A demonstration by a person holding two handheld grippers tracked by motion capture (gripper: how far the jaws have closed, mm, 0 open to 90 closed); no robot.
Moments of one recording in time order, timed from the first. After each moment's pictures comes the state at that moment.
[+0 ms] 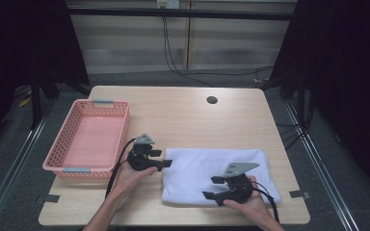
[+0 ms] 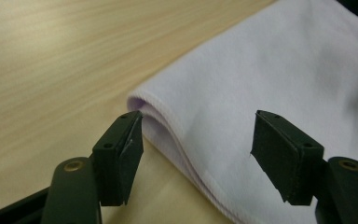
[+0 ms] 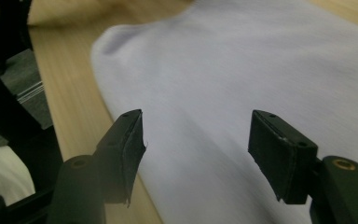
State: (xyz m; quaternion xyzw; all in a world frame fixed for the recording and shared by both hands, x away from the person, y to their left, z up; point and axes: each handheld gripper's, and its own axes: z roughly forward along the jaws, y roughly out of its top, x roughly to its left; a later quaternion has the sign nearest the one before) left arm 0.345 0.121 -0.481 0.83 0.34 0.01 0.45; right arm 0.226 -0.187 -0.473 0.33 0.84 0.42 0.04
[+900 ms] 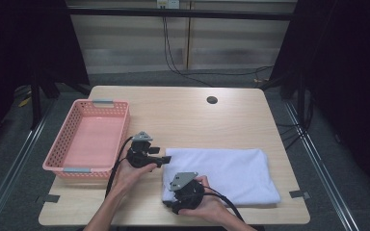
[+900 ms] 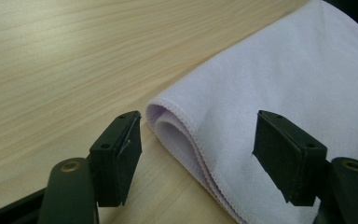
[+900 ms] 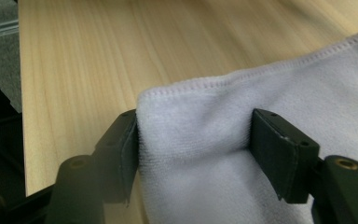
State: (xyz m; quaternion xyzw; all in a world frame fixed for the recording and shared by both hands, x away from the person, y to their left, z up) left arm 0.351 0.126 -0.484 0.82 0.35 0.01 0.45; right arm 0.234 -0.065 -0.499 0.20 0.91 0.36 0.09
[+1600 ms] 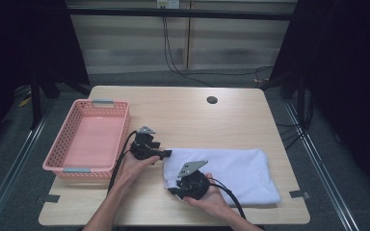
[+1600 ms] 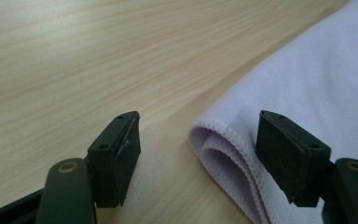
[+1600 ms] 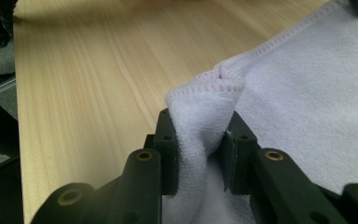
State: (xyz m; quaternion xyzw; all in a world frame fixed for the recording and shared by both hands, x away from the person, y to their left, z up) left arm 0.383 0.118 -0.499 0.83 0.37 0.01 0.42; right arm 0.255 -0.084 -0.498 0.28 0.88 0.39 0.03
